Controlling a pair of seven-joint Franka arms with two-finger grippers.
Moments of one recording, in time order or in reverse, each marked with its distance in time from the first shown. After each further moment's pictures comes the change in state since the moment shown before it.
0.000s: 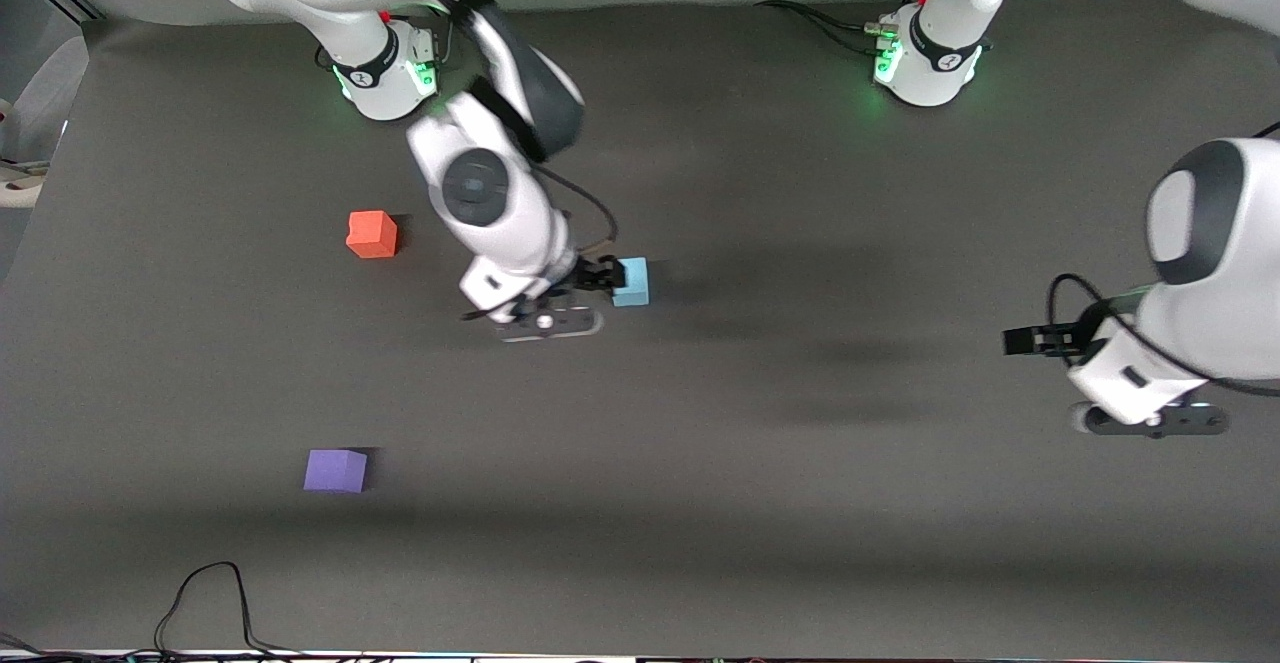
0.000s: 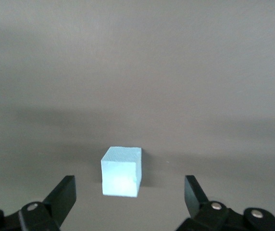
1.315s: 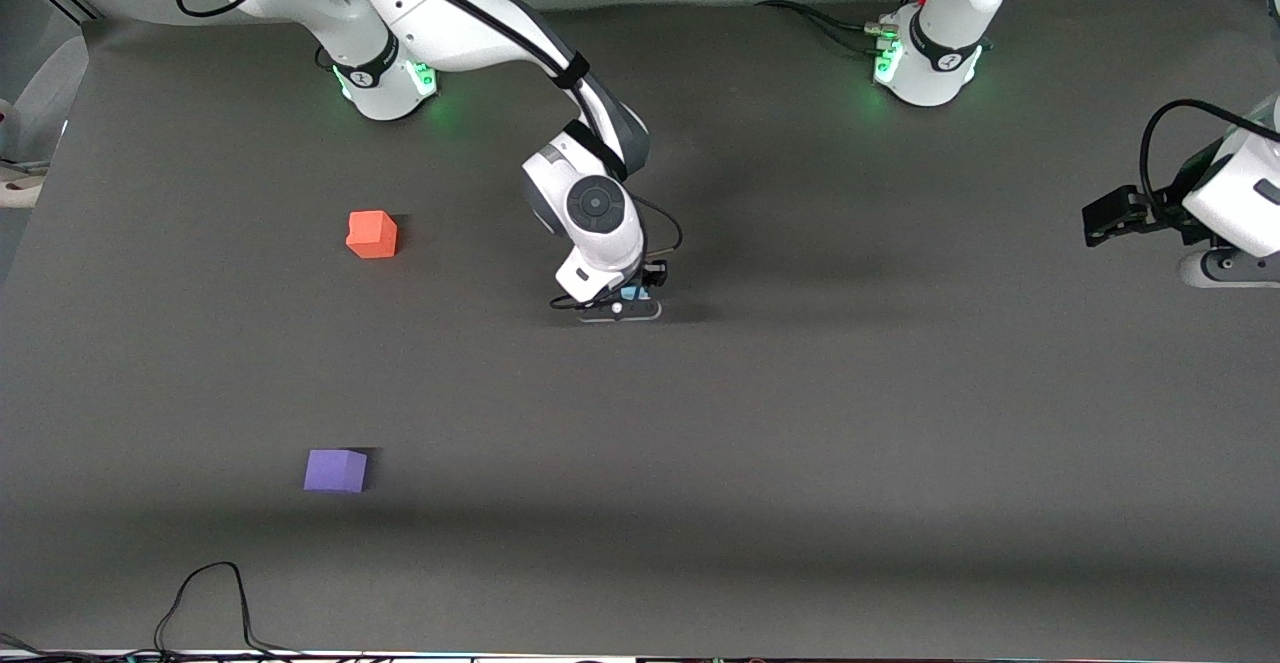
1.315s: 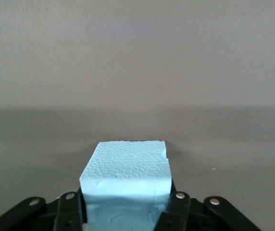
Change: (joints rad) left arm -0.078 -0.347 0.101 -0.211 -0.025 -0.029 0.048; right arm 0.136 0.135 -0.033 -0.143 -0.003 0.256 0.134
